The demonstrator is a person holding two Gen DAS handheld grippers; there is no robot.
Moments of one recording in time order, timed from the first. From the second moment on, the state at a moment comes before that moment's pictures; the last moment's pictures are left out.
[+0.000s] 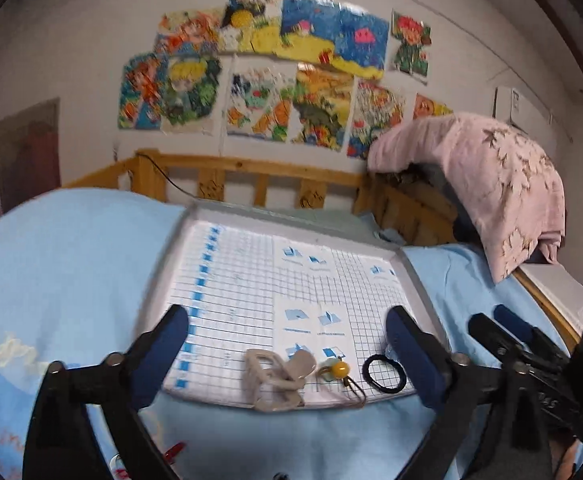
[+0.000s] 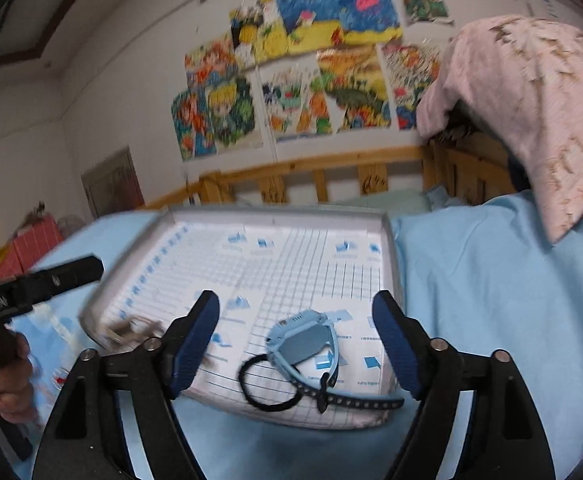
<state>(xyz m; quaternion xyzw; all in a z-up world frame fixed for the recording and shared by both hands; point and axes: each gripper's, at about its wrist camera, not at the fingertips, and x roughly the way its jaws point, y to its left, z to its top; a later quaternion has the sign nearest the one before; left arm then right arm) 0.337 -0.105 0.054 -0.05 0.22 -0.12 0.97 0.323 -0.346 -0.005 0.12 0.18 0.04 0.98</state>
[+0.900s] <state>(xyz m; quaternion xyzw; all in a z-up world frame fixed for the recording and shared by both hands) 0.093 -0.019 0.035 -0.05 0.13 -0.04 0.99 0.074 -0.265 0.026 0.05 0.08 0.04 0.99</state>
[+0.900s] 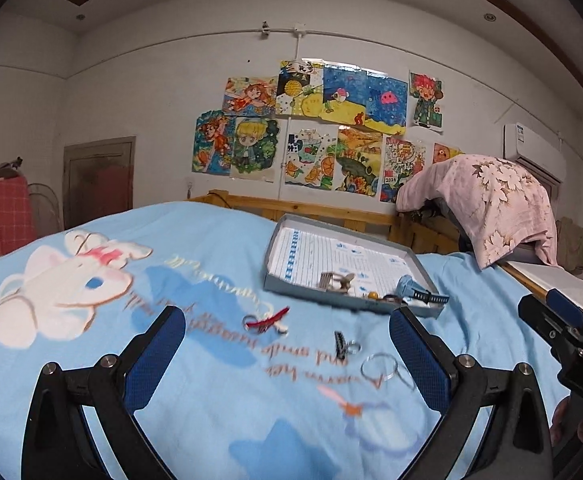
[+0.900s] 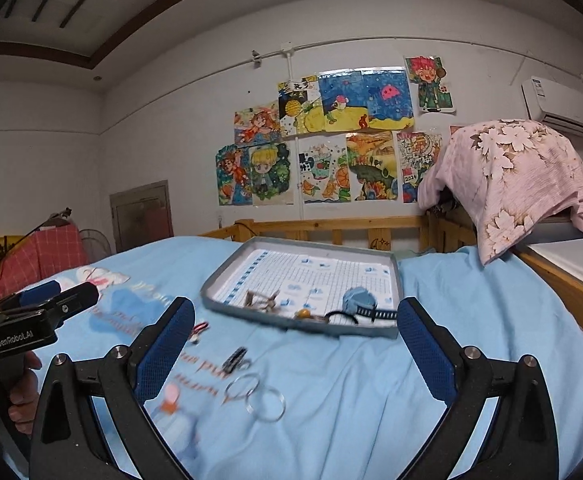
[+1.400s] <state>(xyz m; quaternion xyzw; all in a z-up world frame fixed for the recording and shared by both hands) 0.052 -0.002 0.014 -0.05 0.15 -0.03 0.99 0.024 -0.261 0.004 0.06 0.11 0.03 0.99</state>
